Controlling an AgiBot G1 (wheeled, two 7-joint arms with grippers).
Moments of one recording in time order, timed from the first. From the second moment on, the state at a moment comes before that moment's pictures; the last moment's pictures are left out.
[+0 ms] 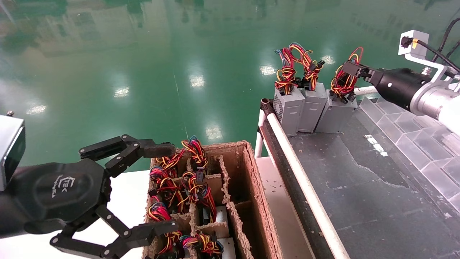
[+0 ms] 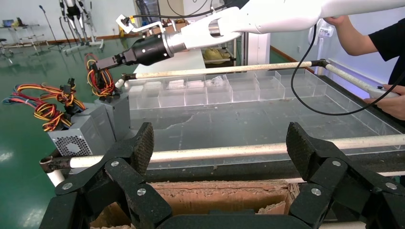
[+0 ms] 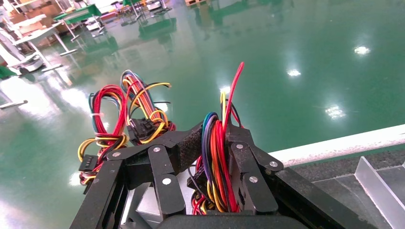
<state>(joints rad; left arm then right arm) -1.10 0.58 0.37 -1.26 0.67 1.46 -0.14 1.72 -1.09 -0.60 0.00 -0.88 -0.72 0.14</state>
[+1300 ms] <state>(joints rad) -1.10 0.58 0.37 -1.26 0.67 1.46 -0.14 1.69 -1.10 -0.56 0.02 -0.81 -0.69 0.00</state>
